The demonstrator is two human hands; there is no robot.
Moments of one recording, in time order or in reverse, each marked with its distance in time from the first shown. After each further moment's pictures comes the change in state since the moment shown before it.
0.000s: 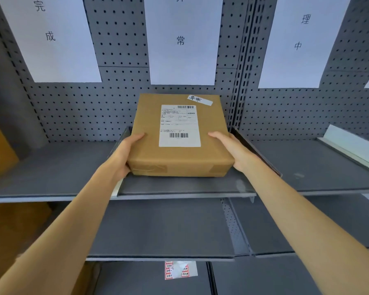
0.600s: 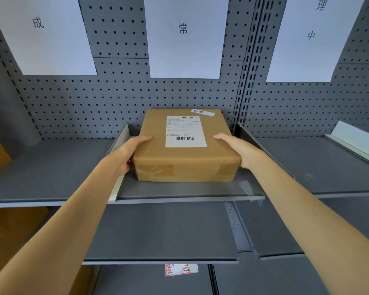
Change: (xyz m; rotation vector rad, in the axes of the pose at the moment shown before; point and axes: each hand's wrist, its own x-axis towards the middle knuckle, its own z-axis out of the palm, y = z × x) left_hand 0.048 -0.003 -0.002 0.178 0.011 -0.110; right_hand 0.022 -0.001 -0.004 -0.116 0.017 0.192
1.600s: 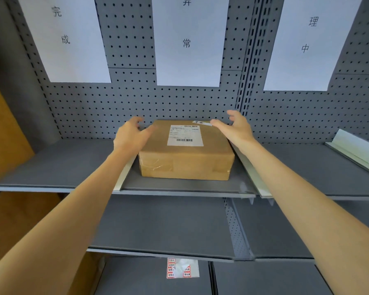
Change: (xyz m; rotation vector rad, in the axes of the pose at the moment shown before) left_hand -0.050 0.023 0.016 0.562 0.426 0.523; right_hand -0.048 -0.034 0.003 -0.337 0.268 -0.556
